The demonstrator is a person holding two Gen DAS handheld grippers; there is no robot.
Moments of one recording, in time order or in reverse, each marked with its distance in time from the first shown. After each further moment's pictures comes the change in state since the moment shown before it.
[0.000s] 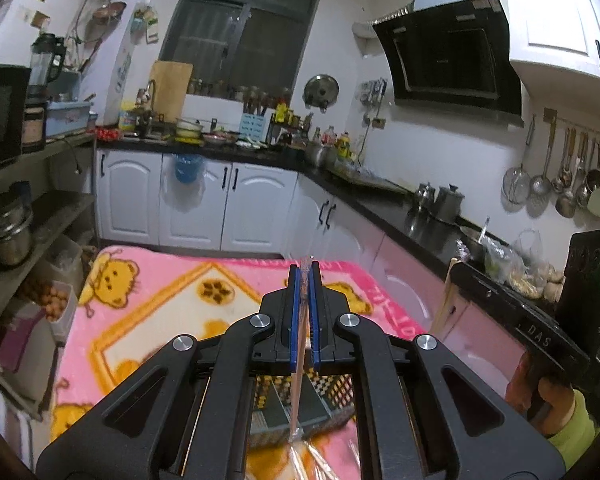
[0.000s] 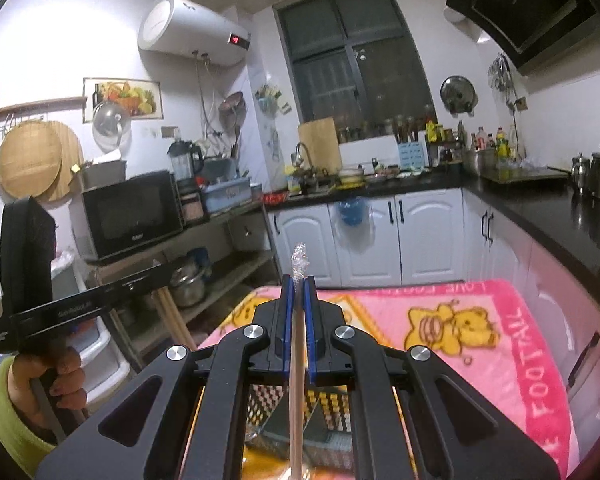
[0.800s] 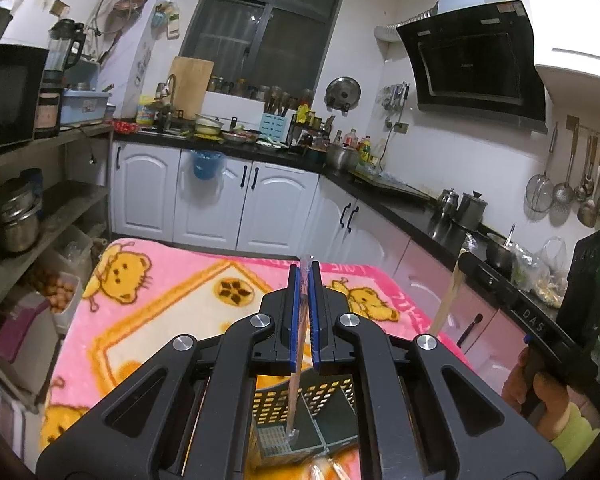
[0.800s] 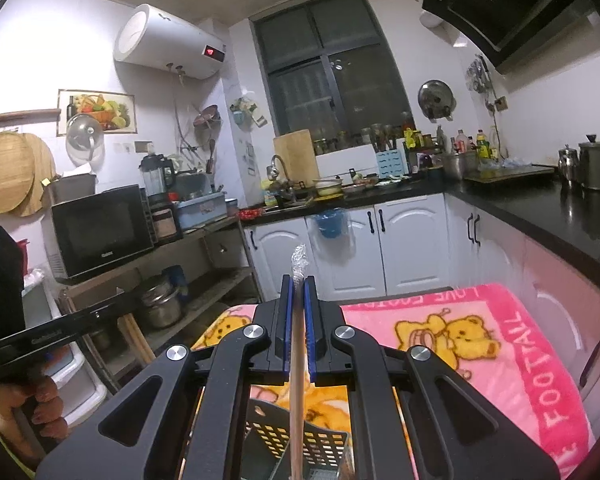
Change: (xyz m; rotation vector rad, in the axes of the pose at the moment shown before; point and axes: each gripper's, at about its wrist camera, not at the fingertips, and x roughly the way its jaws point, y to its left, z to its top) left arm 0.035 0.030 -0.021 -0.040 -0.009 0.052; right arm 0.051 -0.025 -0.032 0.055 -0.043 -0.084
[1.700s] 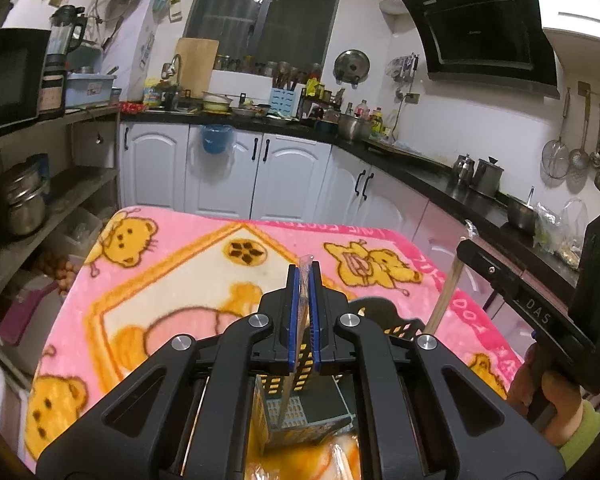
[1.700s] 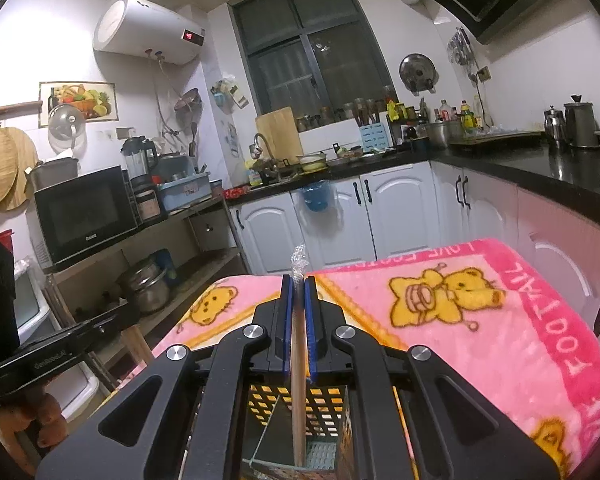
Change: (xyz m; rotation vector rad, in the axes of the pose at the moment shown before) left arm 0.027 0.000 -0.061 0.032 0.073 0.059; right arm 0.015 -0.007 -0.056 0.051 0.067 -0.042
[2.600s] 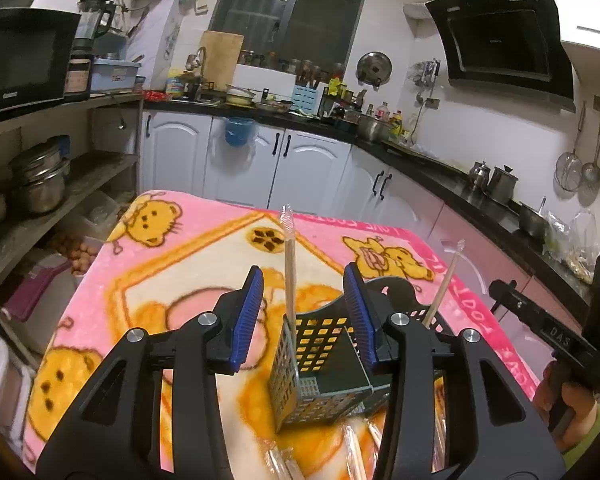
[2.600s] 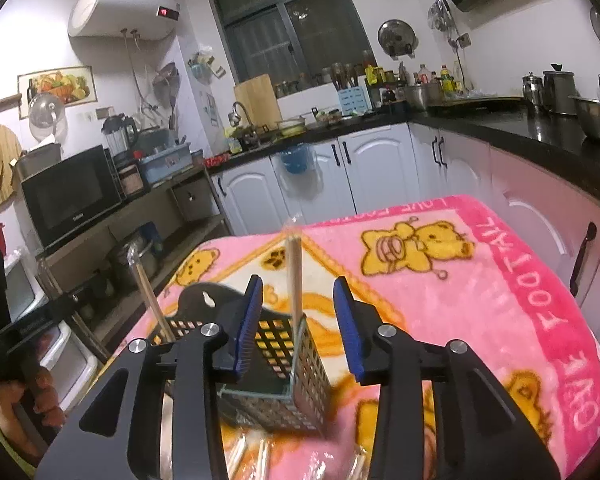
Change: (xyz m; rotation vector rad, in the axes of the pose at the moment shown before) left arm -0.021 0.017 -0.014 -0.062 0.003 0.054; right arm -0.031 -0.019 -0.019 0.036 0.145 -0.061
